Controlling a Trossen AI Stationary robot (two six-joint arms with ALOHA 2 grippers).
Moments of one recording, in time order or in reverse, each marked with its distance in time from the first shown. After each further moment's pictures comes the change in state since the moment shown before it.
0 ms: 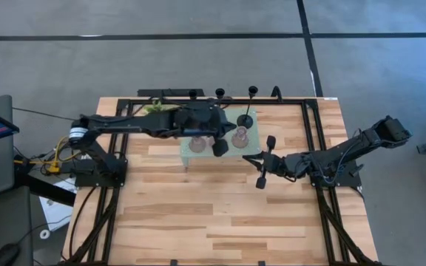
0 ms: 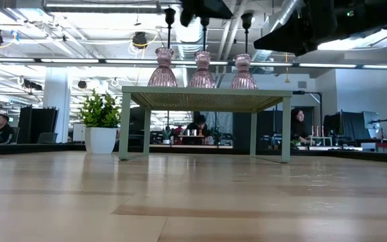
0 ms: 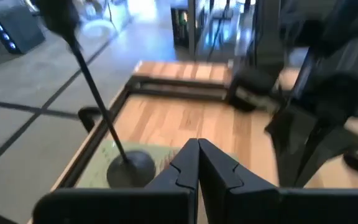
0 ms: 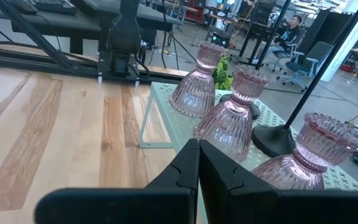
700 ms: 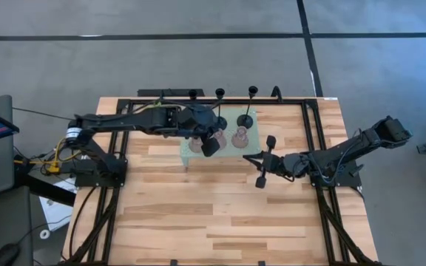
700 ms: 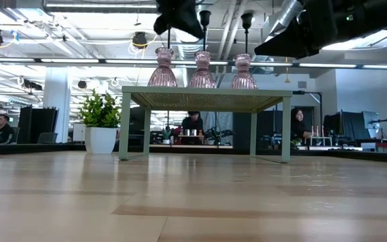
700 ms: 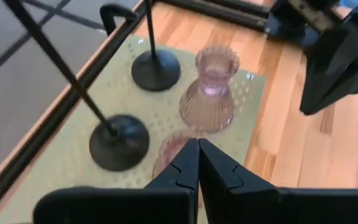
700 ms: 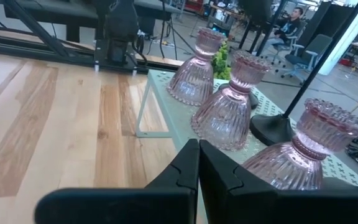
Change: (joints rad) left arm 0.000 -0.024 0.072 -0.437 -0.079 -0.236; right arm -0.013 0.000 0.000 -0.044 0.001 0.009
